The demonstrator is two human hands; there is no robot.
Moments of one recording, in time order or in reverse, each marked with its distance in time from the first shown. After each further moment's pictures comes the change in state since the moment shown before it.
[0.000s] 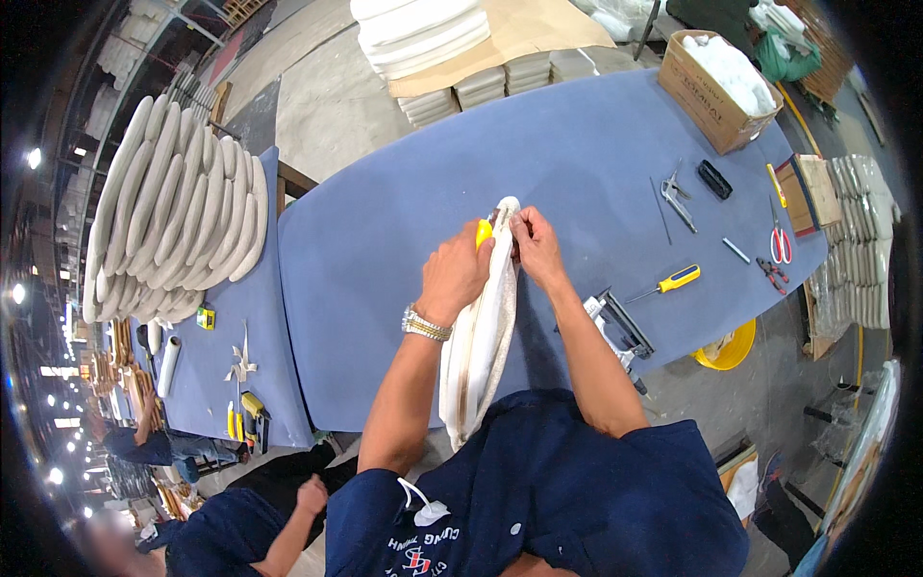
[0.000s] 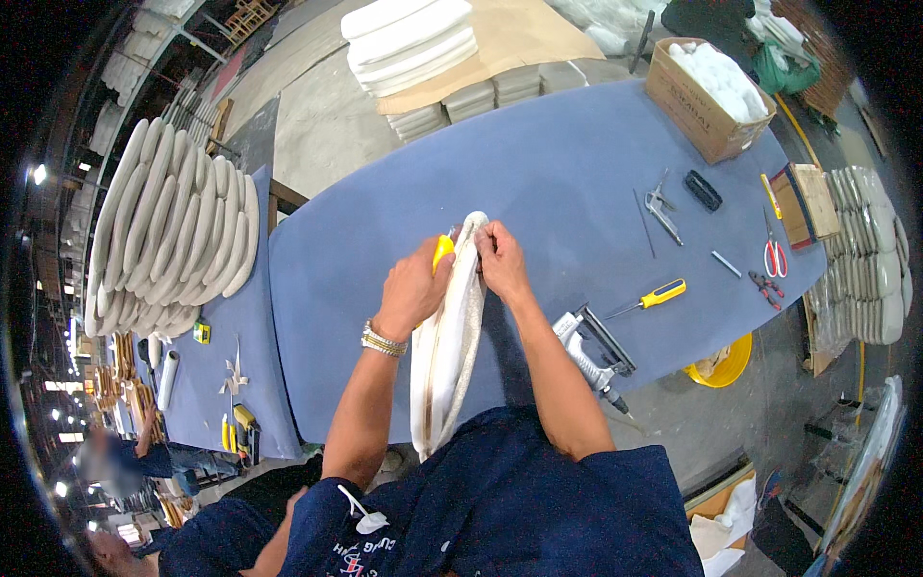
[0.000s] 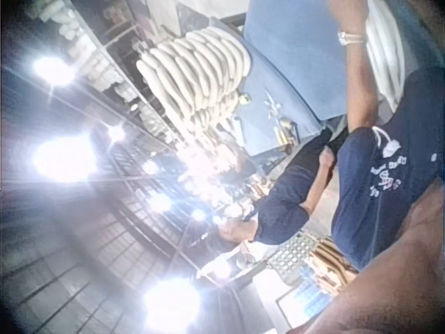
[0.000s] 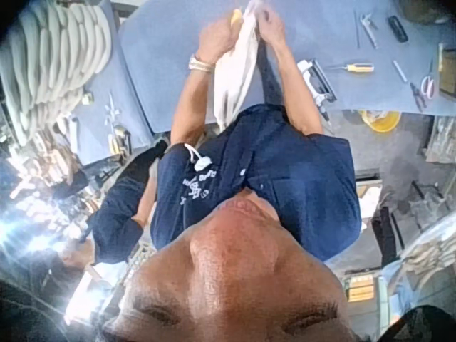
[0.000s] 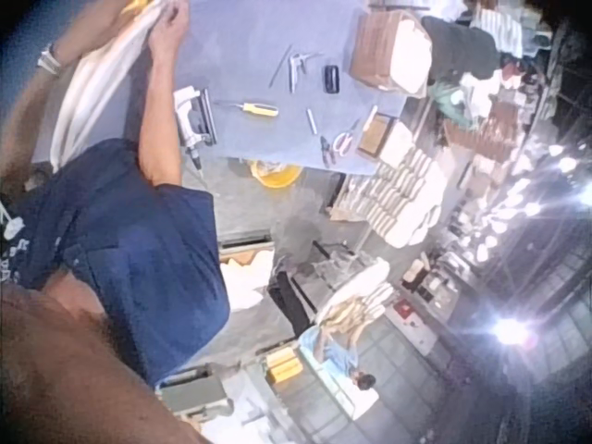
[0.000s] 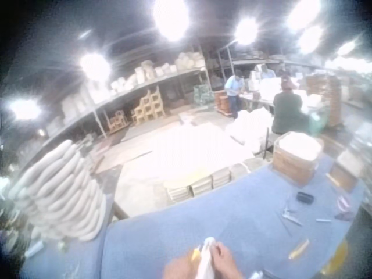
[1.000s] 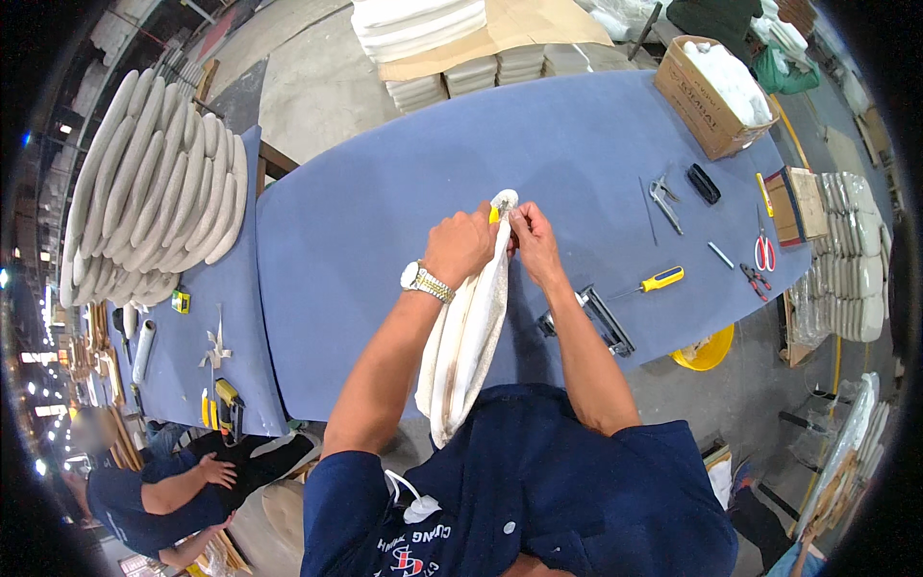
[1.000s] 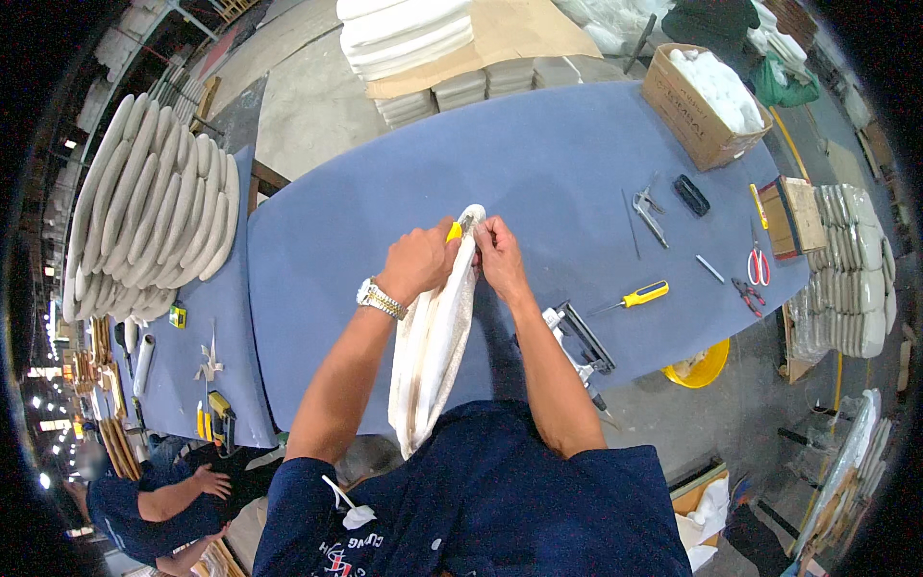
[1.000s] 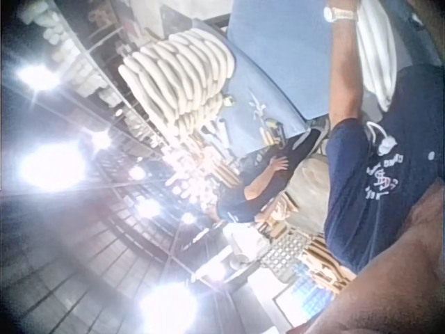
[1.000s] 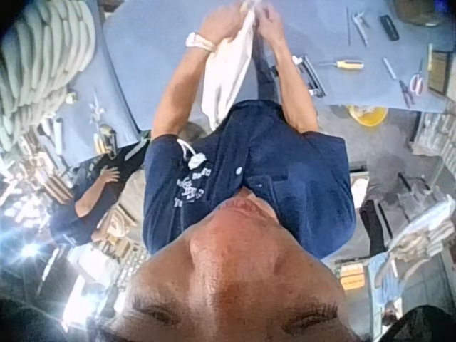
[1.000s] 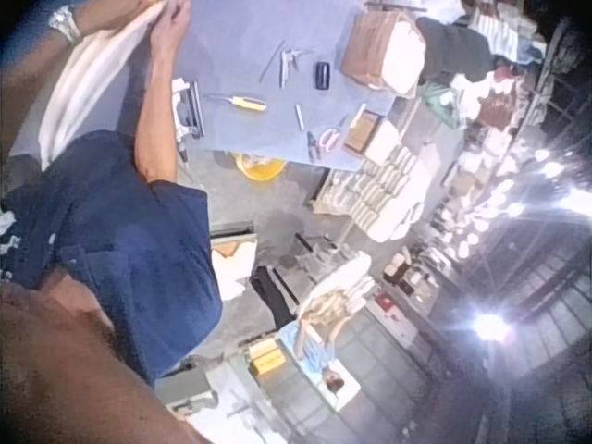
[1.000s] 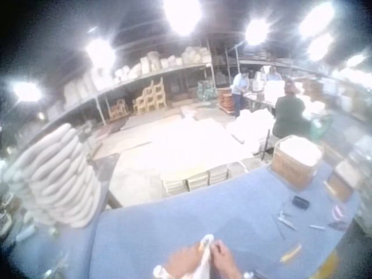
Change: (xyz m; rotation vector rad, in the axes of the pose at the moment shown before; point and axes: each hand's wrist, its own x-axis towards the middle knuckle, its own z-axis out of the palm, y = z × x) left_hand 0.035 0.009 0.019 0.135 -0.094 0.078; right_hand 0.000 0.007 -0.021 0.202 -0.106 0.096
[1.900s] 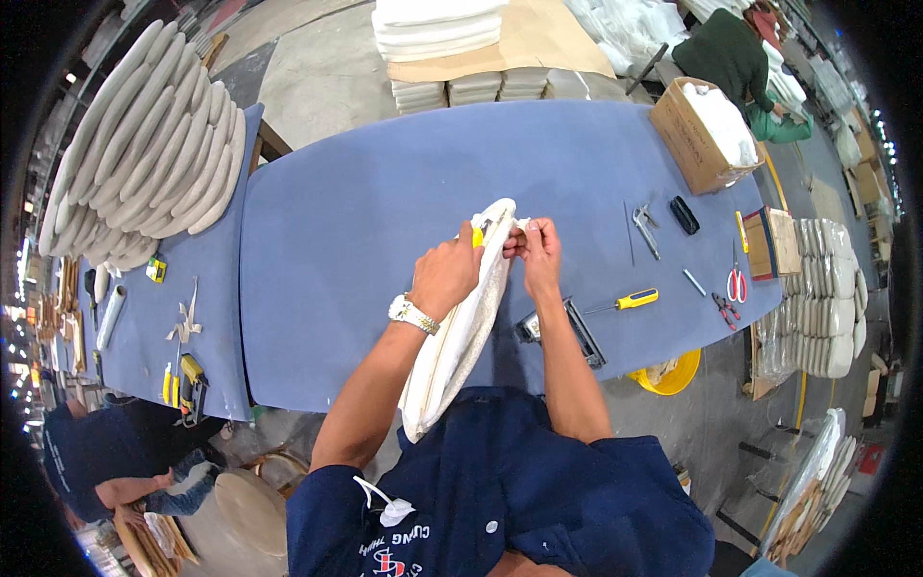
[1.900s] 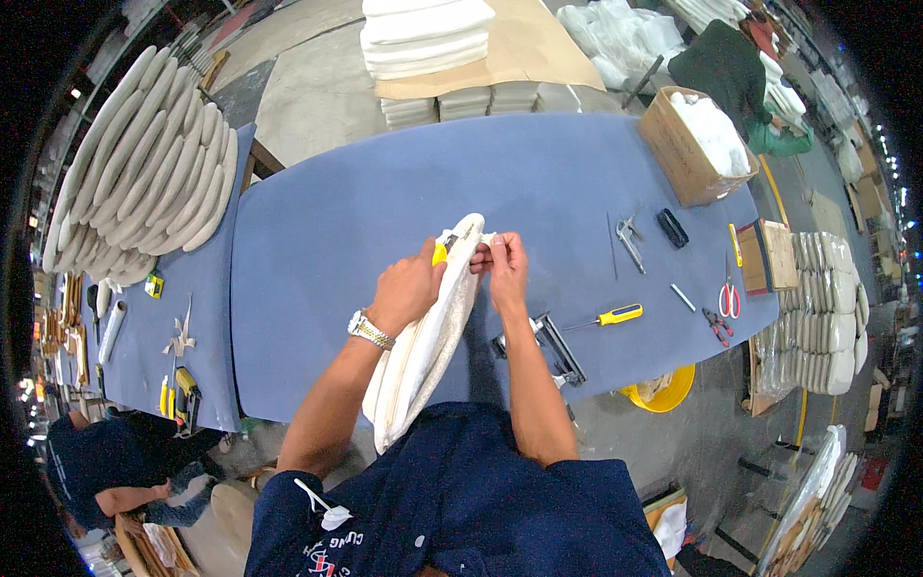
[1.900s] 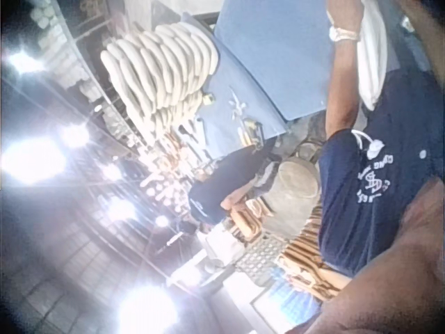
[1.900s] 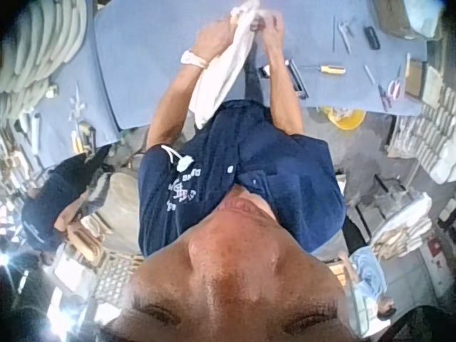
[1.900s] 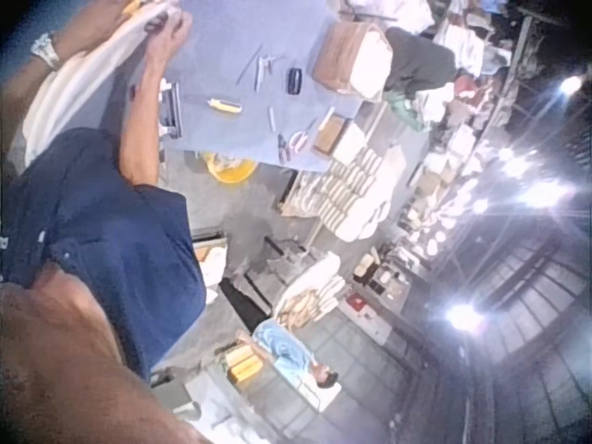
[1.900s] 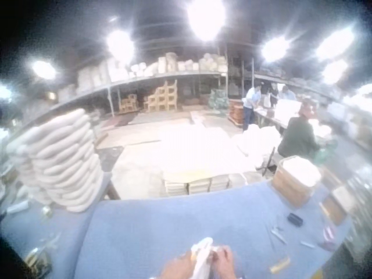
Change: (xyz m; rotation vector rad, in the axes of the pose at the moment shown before) left_hand -0.050 0.000 0.021 -0.150 0.112 -0.108; right_hand -0.019 -0.006 -0.014 0.204 0.108 -0.097
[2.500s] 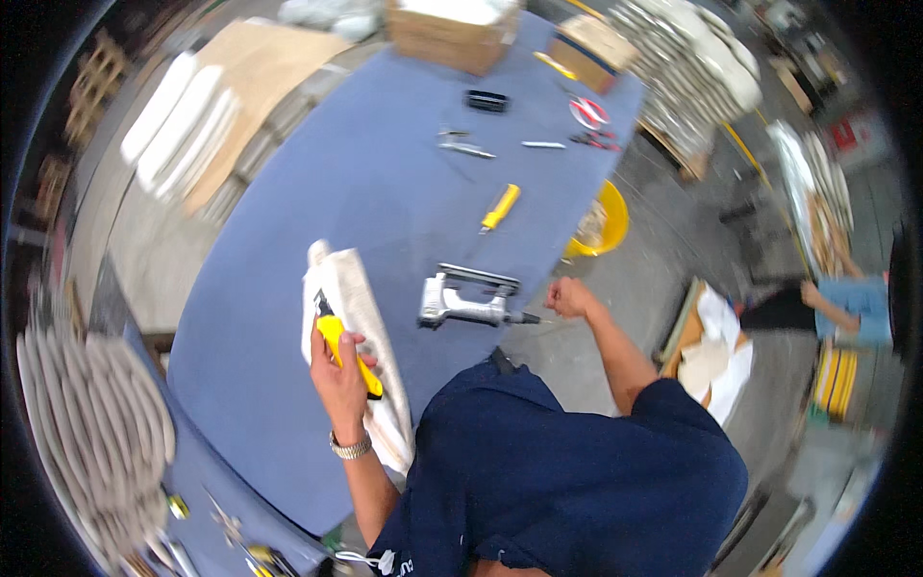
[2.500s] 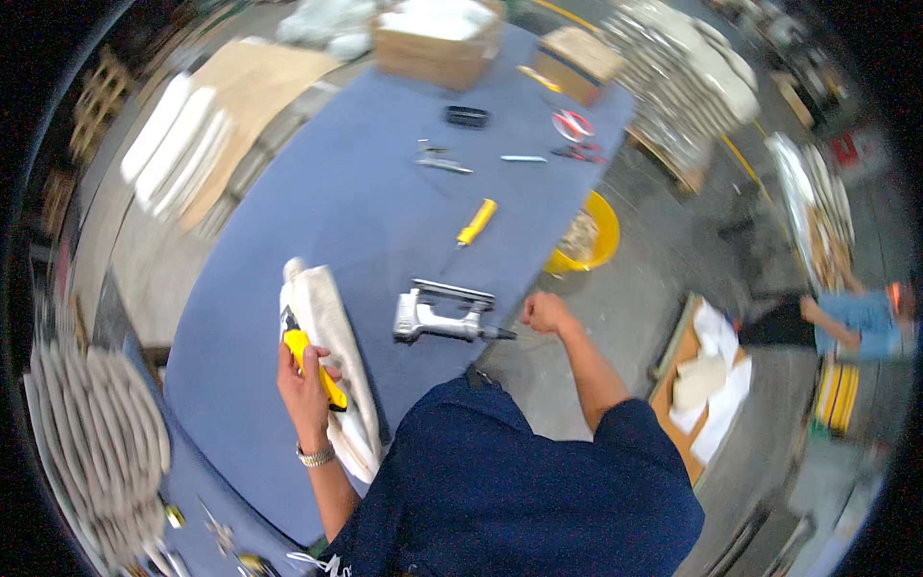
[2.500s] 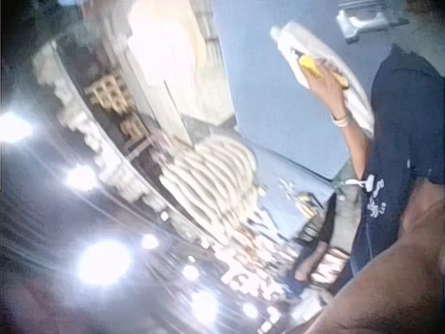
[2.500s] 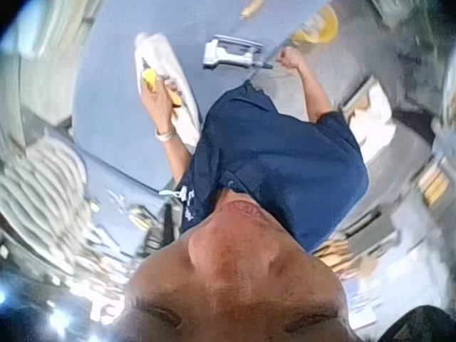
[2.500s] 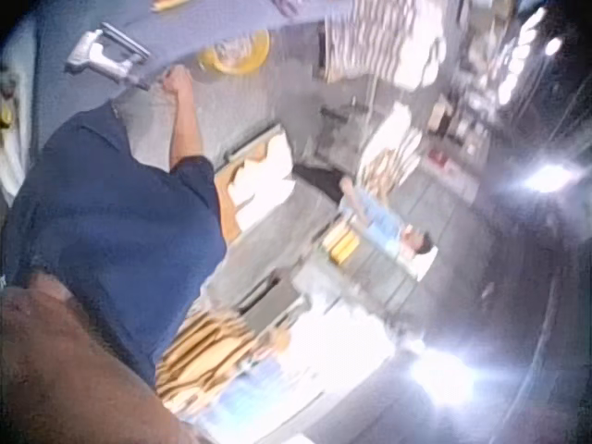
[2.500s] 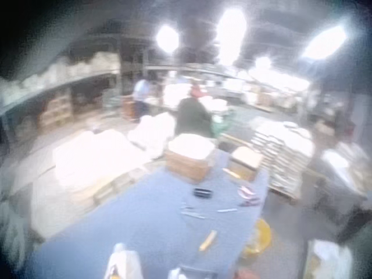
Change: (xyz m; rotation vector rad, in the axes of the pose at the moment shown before) left_hand -0.066 0.028 0.015 -0.967 -0.097 -0.120; right_hand -0.228 -0.039 -0.311 -1.289 0.064 0.614
